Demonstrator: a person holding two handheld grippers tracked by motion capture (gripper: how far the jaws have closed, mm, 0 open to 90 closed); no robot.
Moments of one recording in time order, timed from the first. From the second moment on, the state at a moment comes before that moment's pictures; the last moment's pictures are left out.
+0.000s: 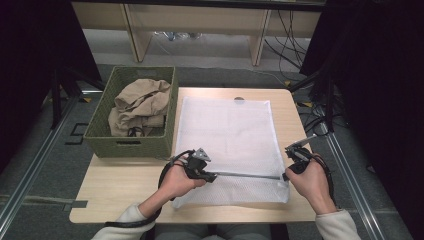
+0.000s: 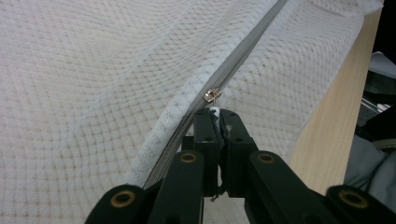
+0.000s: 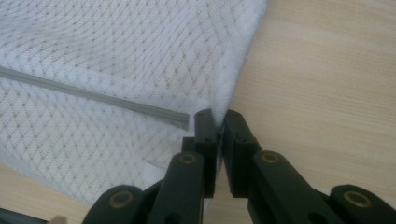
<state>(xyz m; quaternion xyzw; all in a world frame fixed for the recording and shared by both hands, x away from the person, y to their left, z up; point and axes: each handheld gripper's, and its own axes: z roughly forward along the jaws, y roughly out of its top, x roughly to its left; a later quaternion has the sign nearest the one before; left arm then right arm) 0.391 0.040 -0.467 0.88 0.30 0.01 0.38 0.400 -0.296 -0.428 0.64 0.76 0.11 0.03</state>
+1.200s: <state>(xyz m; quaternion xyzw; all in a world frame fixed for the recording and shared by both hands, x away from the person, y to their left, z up) 0.388 0.071 -0.467 0.88 0.30 0.01 0.36 0.400 -0.298 -0.429 0.64 0.76 0.11 0.02</state>
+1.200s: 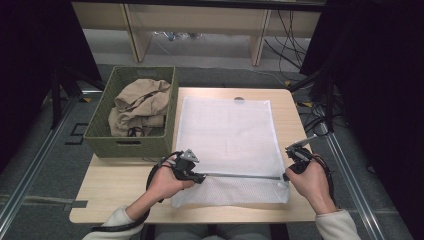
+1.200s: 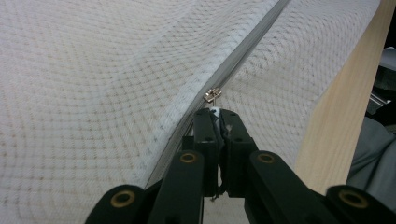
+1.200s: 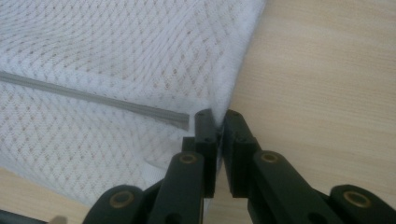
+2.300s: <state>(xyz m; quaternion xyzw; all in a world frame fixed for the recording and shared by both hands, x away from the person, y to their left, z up) 0.387 0.095 -0.472 0.89 0.31 0.02 0.34 0.400 -0.297 -0.430 0.64 0.76 0.12 0.02</state>
